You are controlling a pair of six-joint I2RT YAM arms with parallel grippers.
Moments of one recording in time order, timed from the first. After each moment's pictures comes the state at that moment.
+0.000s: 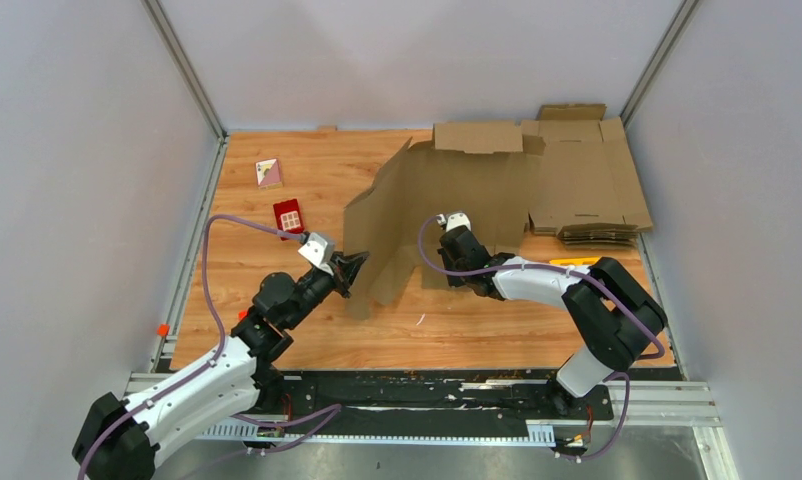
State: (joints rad) left arm -0.70 0.71 0.27 0.49 0.00 -0.16; right arm 0.72 1.61 0.77 -0.04 0.26 0.30
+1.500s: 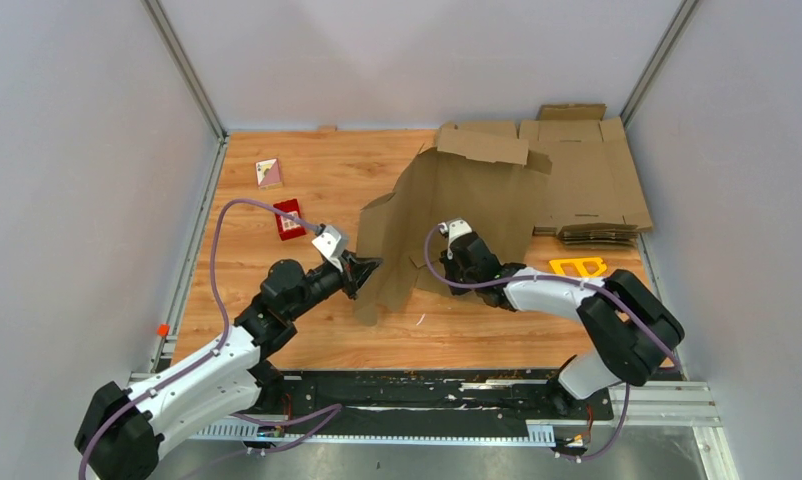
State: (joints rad) left arm -0.69 0.79 0.37 0.39 0.20 -0.21; right arm 0.72 1.53 0.68 0.05 0.12 0.25
